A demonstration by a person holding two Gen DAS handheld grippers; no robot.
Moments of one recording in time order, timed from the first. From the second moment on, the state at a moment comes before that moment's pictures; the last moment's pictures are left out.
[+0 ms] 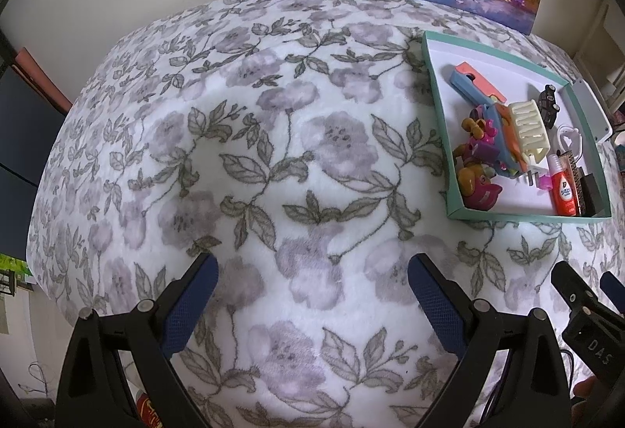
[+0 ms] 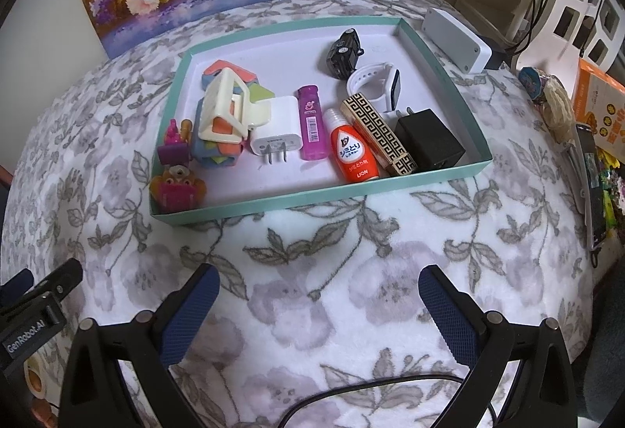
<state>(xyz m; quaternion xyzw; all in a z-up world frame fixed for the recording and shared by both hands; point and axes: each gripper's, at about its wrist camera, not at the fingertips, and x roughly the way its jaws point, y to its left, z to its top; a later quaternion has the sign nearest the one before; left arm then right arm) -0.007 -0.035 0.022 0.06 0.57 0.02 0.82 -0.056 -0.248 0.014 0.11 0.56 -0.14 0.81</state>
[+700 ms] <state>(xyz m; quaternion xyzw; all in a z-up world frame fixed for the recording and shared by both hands) -0.007 -0.032 0.025 0.03 0.57 0.01 0.82 -0.051 -0.240 0.012 0.09 0.57 -0.14 0.81</state>
